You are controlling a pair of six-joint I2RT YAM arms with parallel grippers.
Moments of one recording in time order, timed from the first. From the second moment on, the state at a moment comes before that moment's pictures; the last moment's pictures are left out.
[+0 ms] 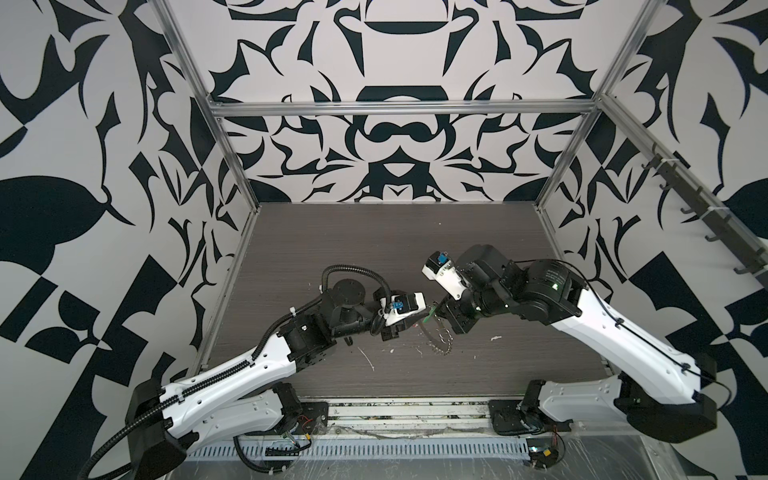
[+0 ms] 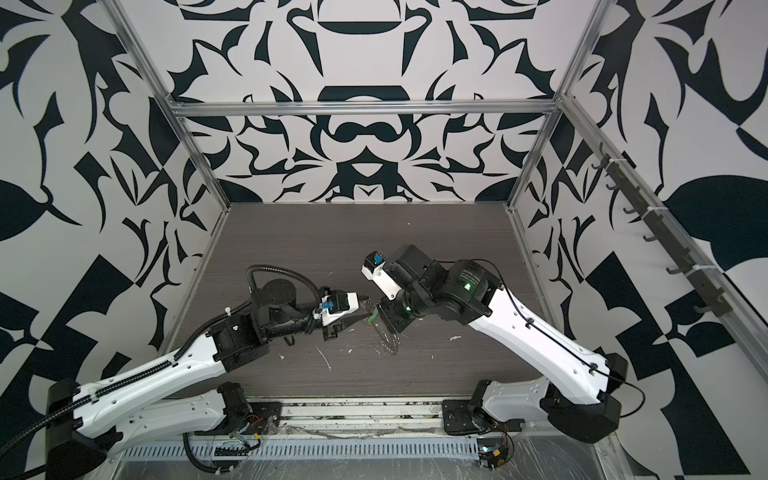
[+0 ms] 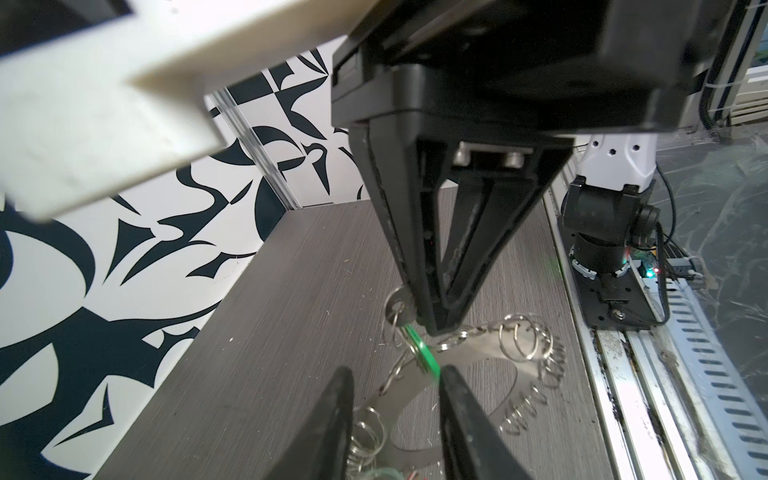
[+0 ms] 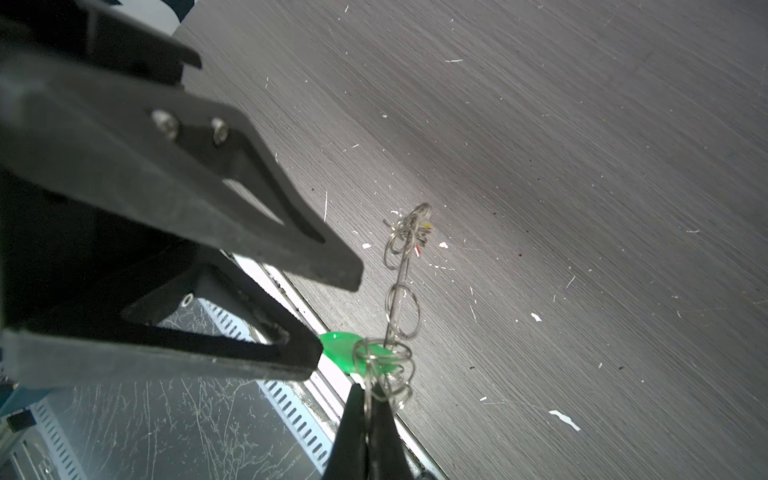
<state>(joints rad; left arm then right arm) -1.01 0.98 0.80 -0.02 0.29 0.39 0.96 1.25 1.55 -1.26 -0.12 0.25</state>
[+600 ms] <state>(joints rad) -0.99 0.92 0.90 -0.14 0.28 0.33 0.96 1.28 1.62 -1.32 -0.11 0.11</state>
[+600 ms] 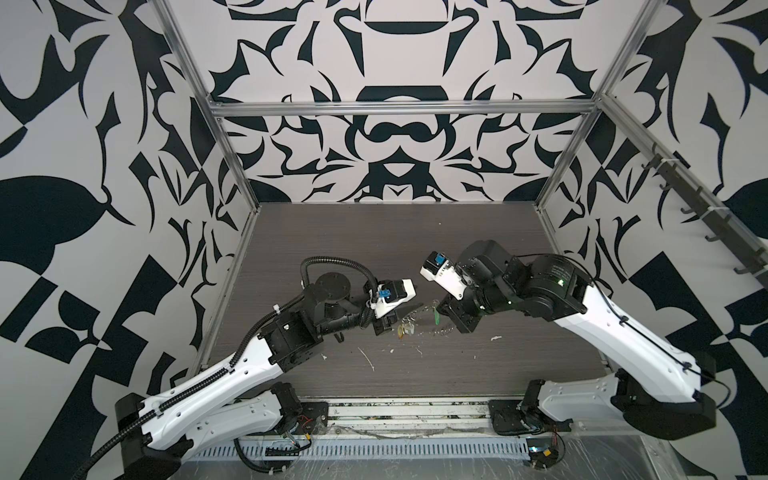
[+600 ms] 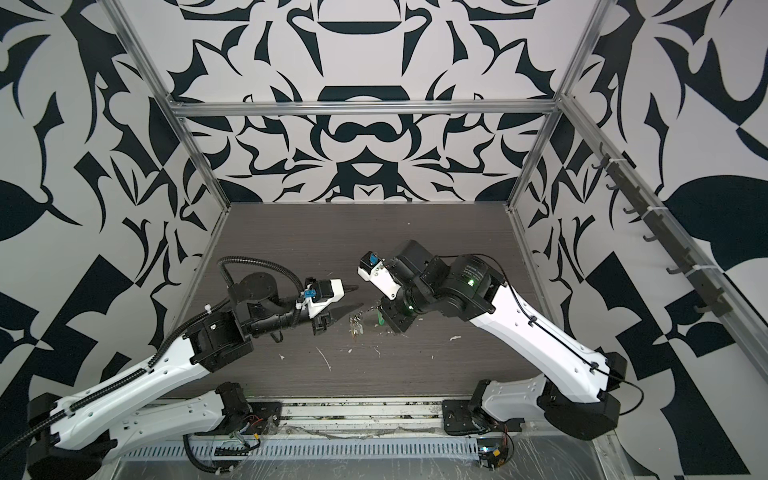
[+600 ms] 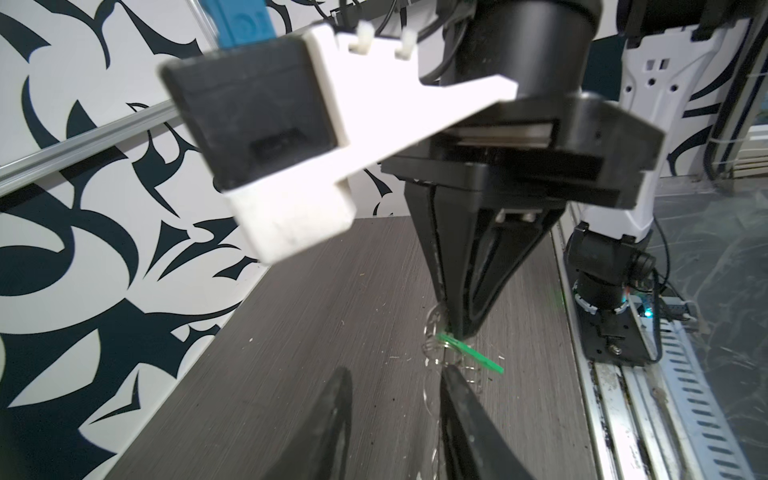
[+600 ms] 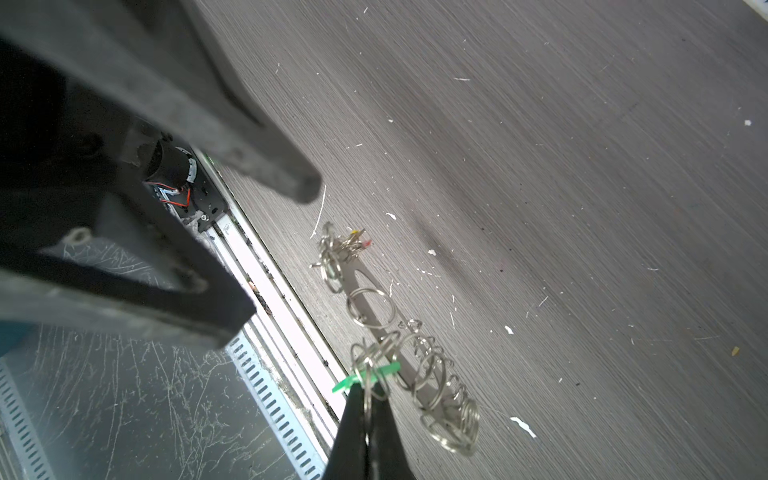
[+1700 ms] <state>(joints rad) -0.99 0.98 0.90 -0.11 0.31 0.27 0.96 1.32 1.67 -1.32 -0.09 0.08</state>
